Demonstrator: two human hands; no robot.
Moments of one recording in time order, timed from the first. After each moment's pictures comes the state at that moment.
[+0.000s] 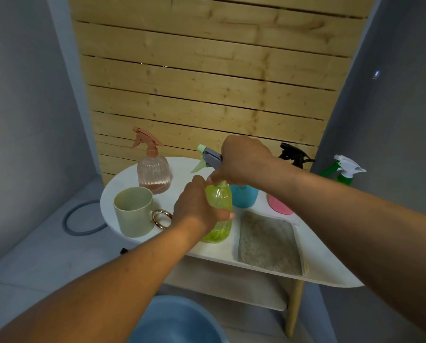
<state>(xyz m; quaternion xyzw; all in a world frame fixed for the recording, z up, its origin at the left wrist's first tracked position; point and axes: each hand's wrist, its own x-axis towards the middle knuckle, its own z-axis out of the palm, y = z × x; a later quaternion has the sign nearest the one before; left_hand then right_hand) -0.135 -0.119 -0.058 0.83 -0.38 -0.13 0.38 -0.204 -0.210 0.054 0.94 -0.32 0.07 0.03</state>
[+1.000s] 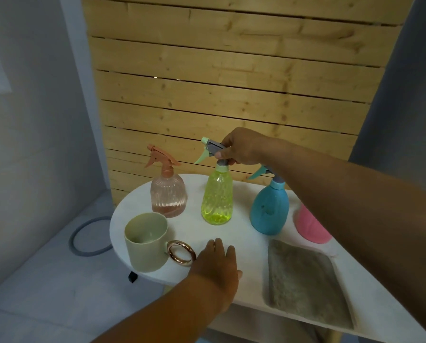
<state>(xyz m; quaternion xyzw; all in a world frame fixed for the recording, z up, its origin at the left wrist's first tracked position) -0.122 -0.118 -0.112 0.82 -0.55 -0.16 -0.04 -0.104 -0.296 0.063 0.95 -0.27 0.06 -0.18</state>
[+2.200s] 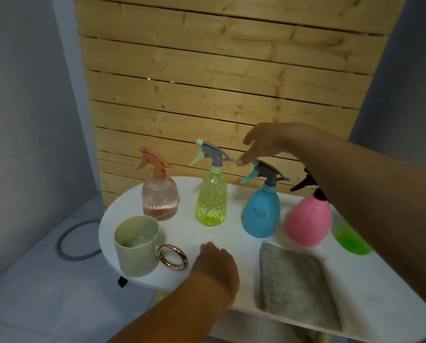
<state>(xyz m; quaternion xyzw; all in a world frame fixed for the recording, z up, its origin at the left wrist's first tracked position) -0.133 -0.132 -0.109 0.83 -0.53 -0.14 -0.08 -0.143 -0.317 0.103 0.94 -0.35 -0.07 0.01</state>
